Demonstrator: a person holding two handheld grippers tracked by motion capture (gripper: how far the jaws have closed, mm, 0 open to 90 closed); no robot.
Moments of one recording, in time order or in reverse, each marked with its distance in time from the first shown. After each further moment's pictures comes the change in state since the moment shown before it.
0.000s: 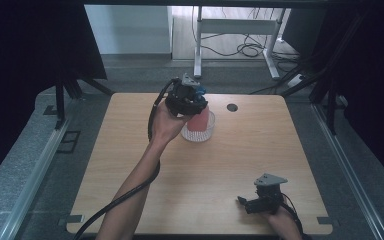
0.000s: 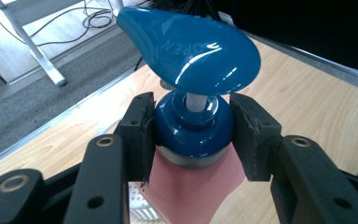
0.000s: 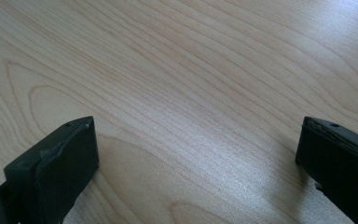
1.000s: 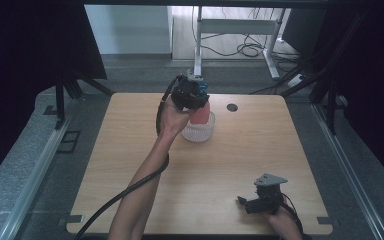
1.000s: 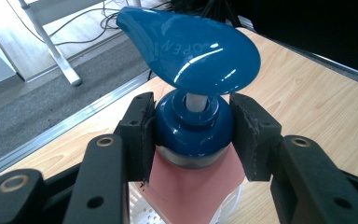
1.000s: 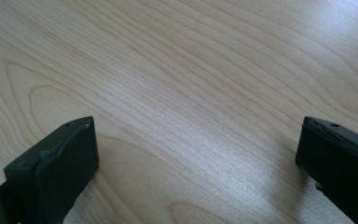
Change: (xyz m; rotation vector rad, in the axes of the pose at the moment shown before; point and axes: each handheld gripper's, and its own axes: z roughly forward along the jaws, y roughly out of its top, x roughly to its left) left arm 0.015 0.000 0.041 0.001 0.067 -0.024; right arm 0.000 0.000 0.000 0.000 0.000 0.001
